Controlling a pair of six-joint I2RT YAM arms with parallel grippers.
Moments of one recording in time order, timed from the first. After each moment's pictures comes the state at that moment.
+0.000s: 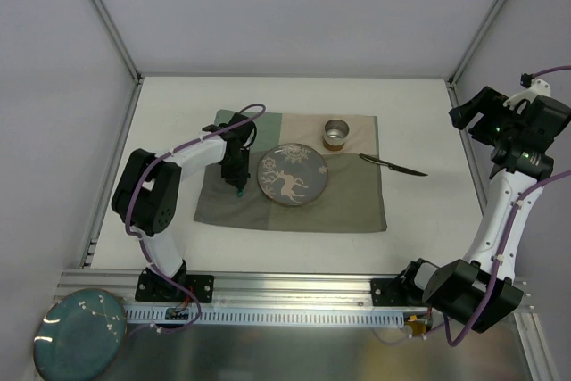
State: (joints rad) left arm -0.45 1.78 1.16 -0.70 -0.03 -0.43; right arm -0.50 1.14 1.27 -0.56 -0.48 0.20
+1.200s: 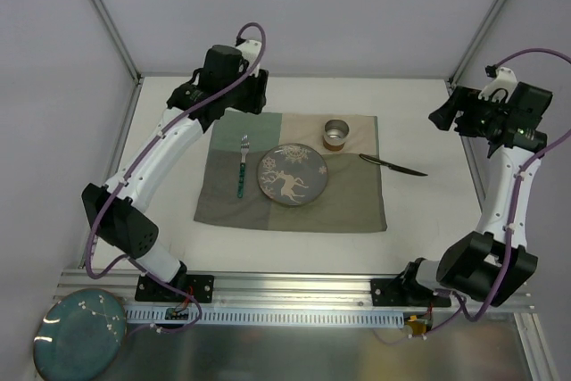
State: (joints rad) left arm -0.47 1.58 1.65 -0.65 0.00 -0.10; right arm -0.41 1.32 1.37 -0.67 -0.61 -0.04
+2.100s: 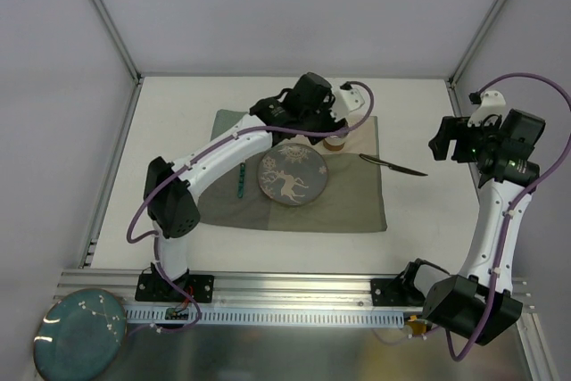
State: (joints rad) left arm -0.83 1.88 1.86 -0.64 -0.04 0.38; right arm -0.41 1.07 1.18 -0.74 -0.49 -0.29
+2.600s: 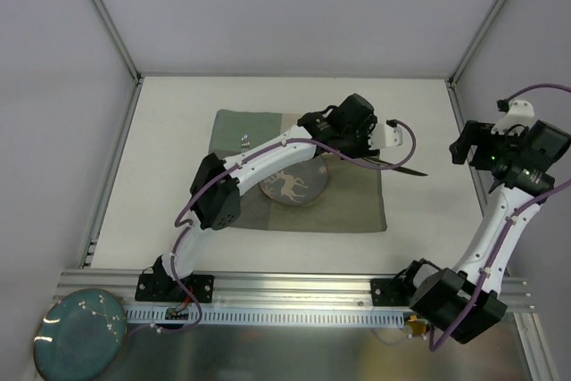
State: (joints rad) left arm -0.96 2.19 2.12 -0.63 0.03 0.66; right arm -0.58 1.05 1.17 -0.74 -0.52 -0.28
